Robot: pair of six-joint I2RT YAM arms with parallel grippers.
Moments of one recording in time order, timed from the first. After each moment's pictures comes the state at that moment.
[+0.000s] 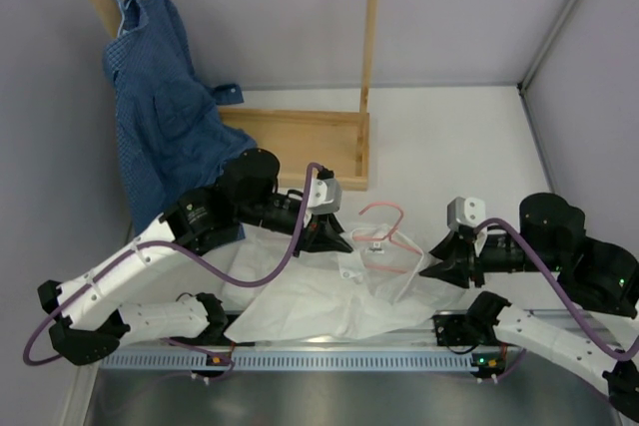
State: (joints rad) left arm -0.98 1.07 1.29 -0.58 0.72 0.12; right arm 0.84 0.59 1.18 -1.02 -0.55 -0.16
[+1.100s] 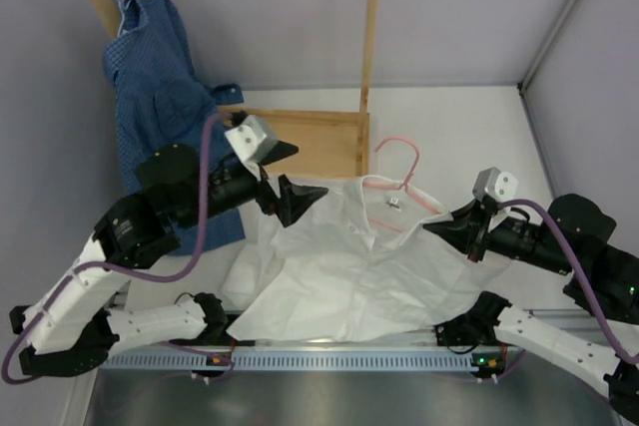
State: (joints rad) left arm -0.98 0.97 1.49 -0.61 0.07 -0.01; right arm 0.84 0.55 1.18 -0.80 -0.26 -0.07
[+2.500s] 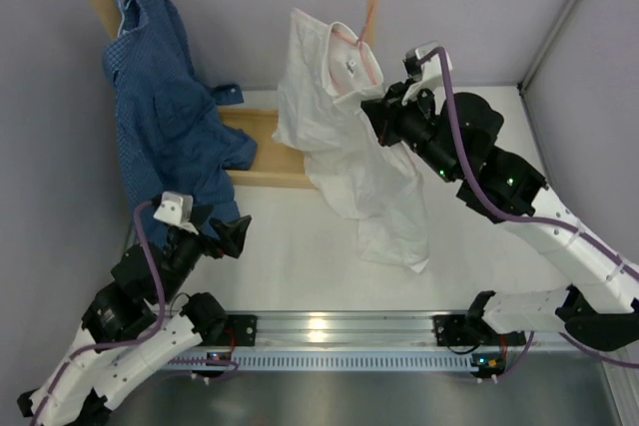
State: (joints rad) left arm -0.83 0.22 0.77 -0.63 -0.40 -0.24; right arm 0.89 1.17 1.52 -0.35 0.27 0.14
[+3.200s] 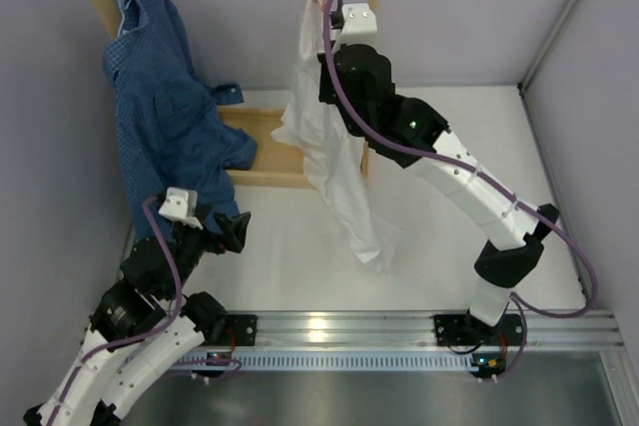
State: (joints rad) left arm -0.67 0.26 0.75 -0.62 -0.33 -0.24; right arm 0.97 1.75 2.18 -0.57 0.67 0.22
